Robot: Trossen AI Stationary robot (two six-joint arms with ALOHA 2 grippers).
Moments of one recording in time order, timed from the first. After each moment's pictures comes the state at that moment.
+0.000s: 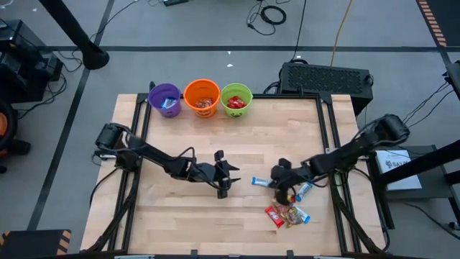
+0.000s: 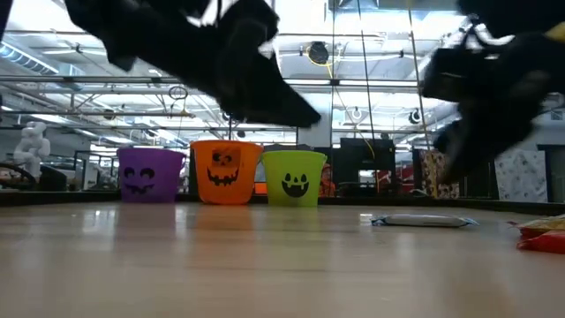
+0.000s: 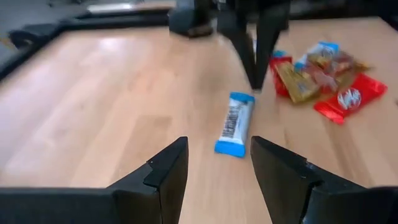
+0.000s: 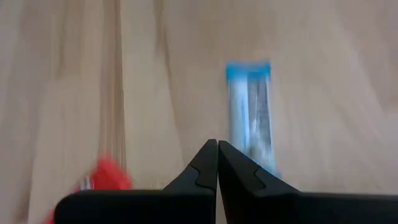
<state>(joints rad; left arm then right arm) -0.25 1.77 0.84 0.51 -0.33 -0.07 0.37 1.36 0.52 -0.01 0.14 0.61</state>
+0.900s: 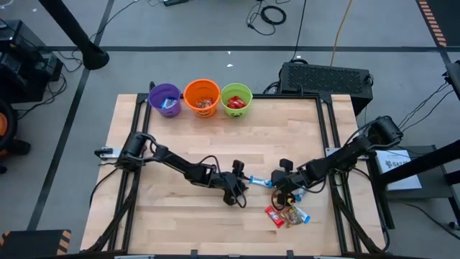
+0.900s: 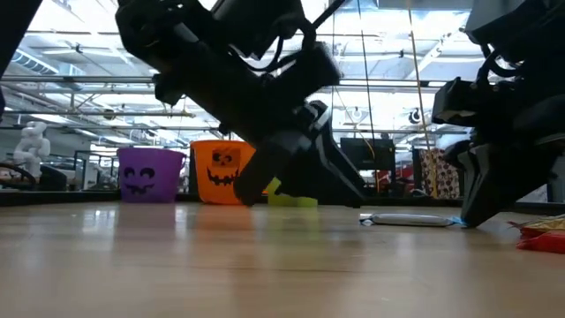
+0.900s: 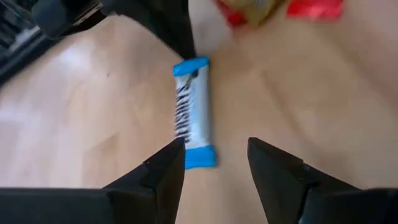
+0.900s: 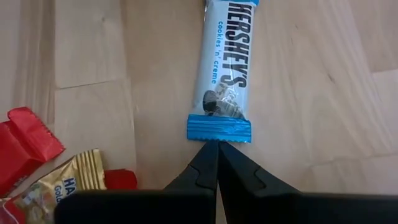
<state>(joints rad) -0.24 2.07 1.10 0.36 -0.23 0.42 0.42 1.46 0.52 -0.09 0.23 0.55</state>
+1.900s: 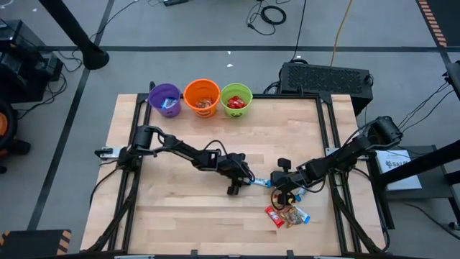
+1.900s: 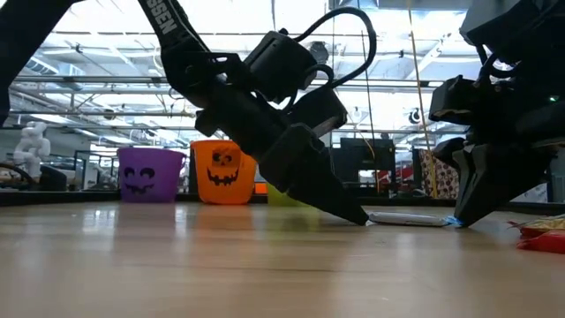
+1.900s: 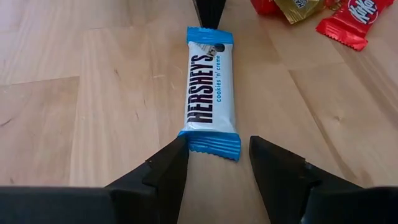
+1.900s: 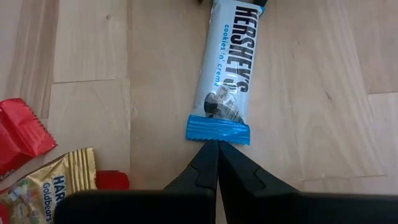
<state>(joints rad) -0.06 2.14 1.13 0.34 0.18 0.06 0.41 1.47 0.52 -0.08 0.23 0.44</state>
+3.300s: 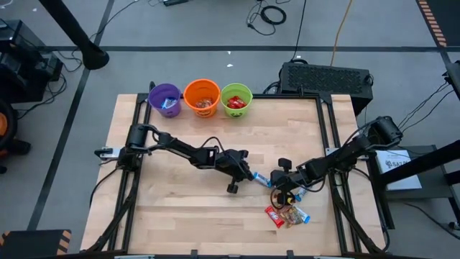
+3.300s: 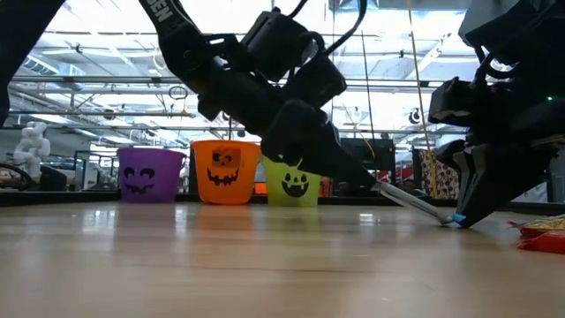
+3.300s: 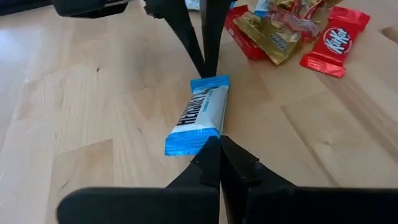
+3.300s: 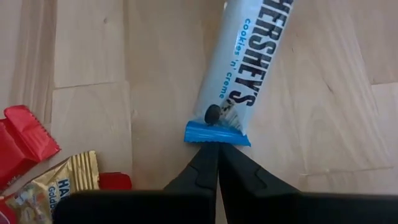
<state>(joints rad) -0.06 2.07 1.12 0.38 0.18 0.23 0.41 1.46 0.52 -0.09 0.21 0.49</state>
